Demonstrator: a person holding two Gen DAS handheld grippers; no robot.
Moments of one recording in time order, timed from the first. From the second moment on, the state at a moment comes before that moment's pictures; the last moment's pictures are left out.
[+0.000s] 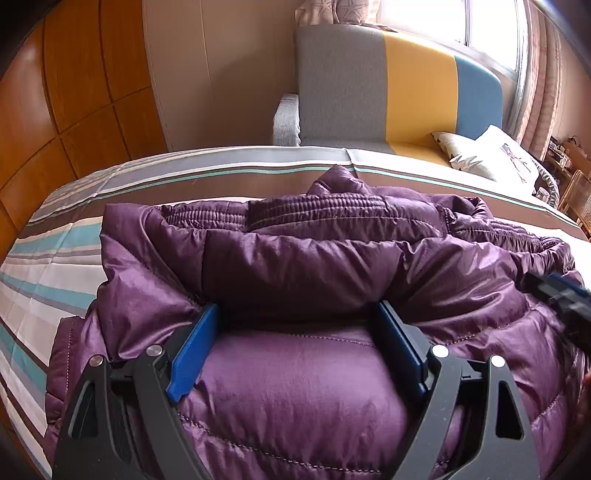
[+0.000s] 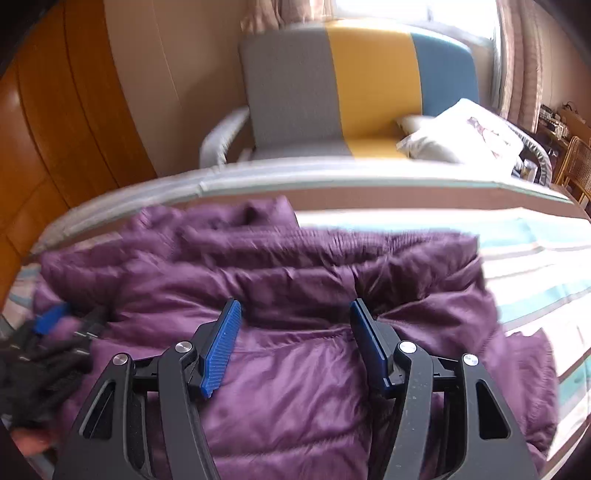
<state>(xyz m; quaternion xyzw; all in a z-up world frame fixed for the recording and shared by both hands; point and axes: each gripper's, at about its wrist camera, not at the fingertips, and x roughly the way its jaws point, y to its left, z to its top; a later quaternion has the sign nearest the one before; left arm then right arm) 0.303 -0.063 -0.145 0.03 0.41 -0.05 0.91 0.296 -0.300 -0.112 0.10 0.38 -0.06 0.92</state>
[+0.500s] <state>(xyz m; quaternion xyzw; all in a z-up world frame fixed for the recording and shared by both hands) 0.305 -0.061 -0.144 0.02 0.41 -0.05 0.91 0.296 -0.350 -0.142 0.11 0.39 -0.11 0.91</state>
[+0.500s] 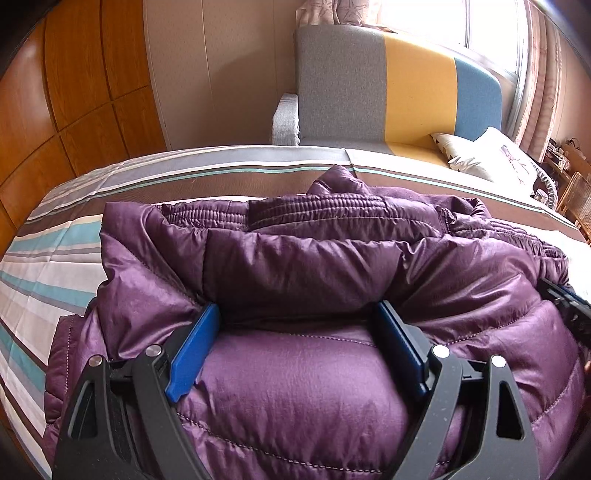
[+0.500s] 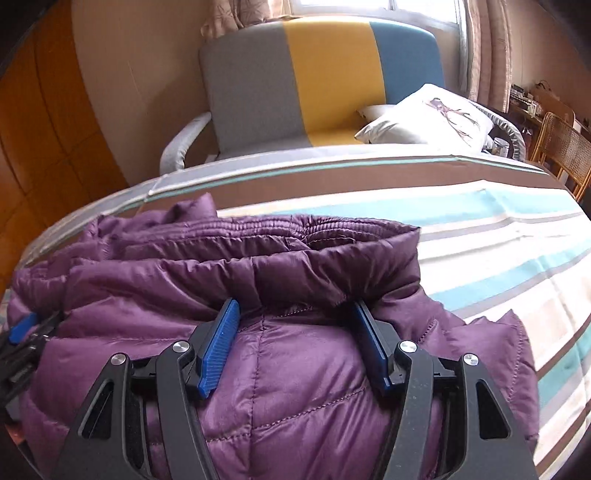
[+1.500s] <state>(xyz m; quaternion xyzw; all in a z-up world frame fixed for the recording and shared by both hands) 0.287 0.063 -0.126 -0.10 0.43 0.00 0.90 0.267 -0.330 -0.103 0.15 0.38 -0.08 0.91</state>
